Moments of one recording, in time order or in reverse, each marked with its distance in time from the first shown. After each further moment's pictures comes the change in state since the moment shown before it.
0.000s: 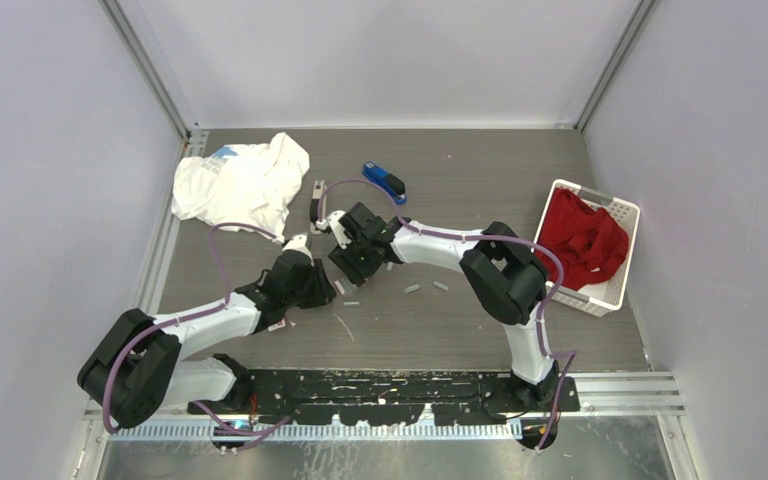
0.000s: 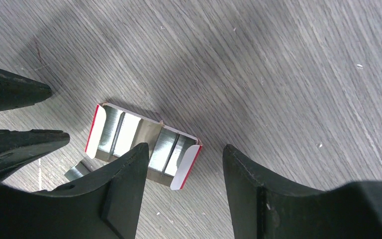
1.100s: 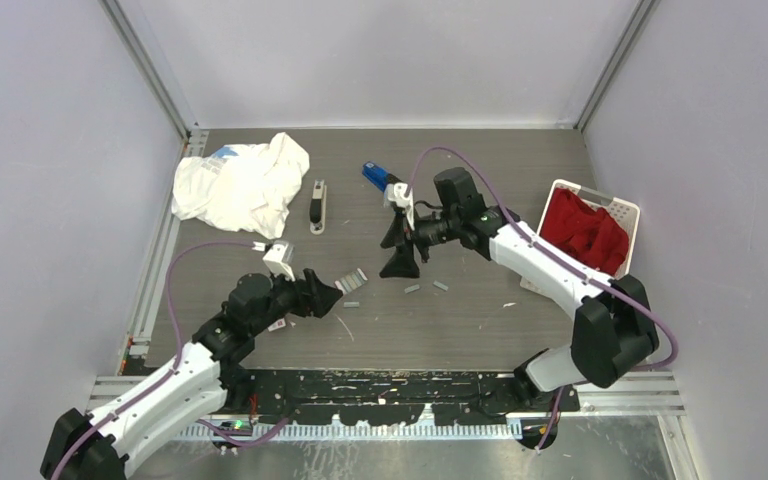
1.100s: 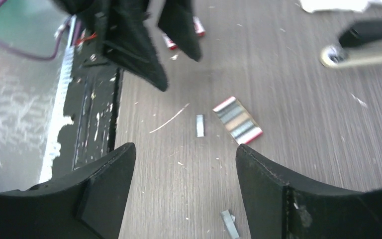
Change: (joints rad) left arm 0.000 -0.568 -0.156 0.019 0.154 0.140; right arm -0.331 -0.563 -0.292 0.058 -0.838 -0.268
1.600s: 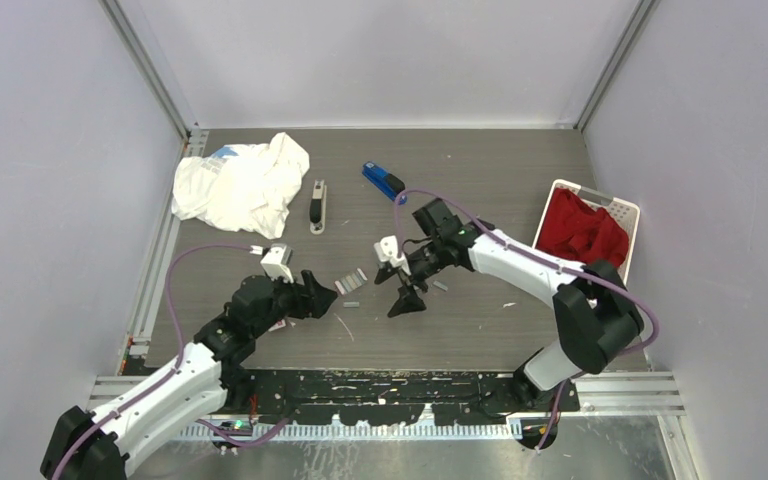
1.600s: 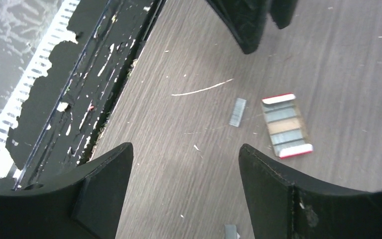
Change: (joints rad) left arm 0.000 -0.013 -0.042 -0.006 -0.050 -0.015; right arm 0.090 0.058 -0.094 -0.203 -0.126 -0.649
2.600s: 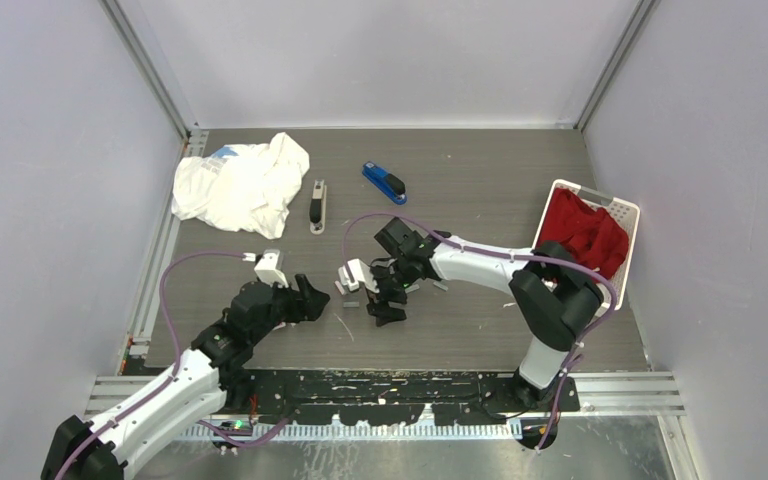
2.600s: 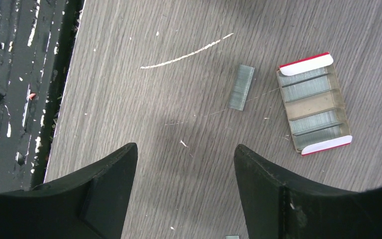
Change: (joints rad) left arm 0.000 -0.063 -0.041 -0.084 -0.105 -0.021; right arm 0.200 0.203 0.059 0.059 0.373 0.118
